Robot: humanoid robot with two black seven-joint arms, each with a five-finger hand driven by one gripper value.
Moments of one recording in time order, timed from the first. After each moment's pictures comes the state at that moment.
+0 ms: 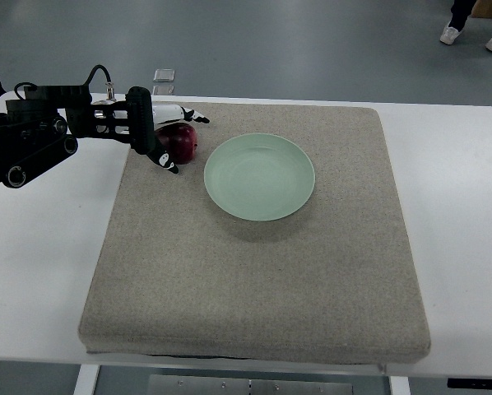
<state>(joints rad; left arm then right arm) -1.14 0.45 -0.13 -0.75 1.33 -0.23 -0.29 0.01 0.00 -0.03 0.08 0.01 0.08 -0.05</state>
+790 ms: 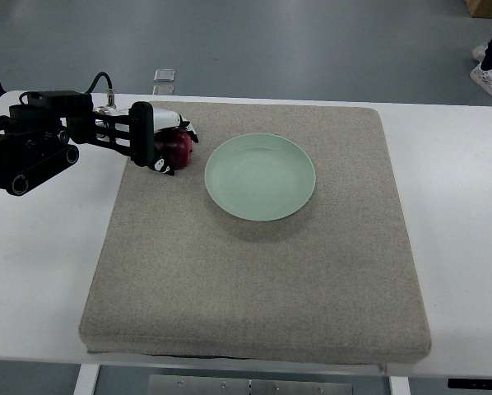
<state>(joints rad) -1.15 0.44 -0.08 -0.75 1.40 -0.17 -0.29 0.01 0.00 -0.03 0.08 0.01 0.08 -0.05</state>
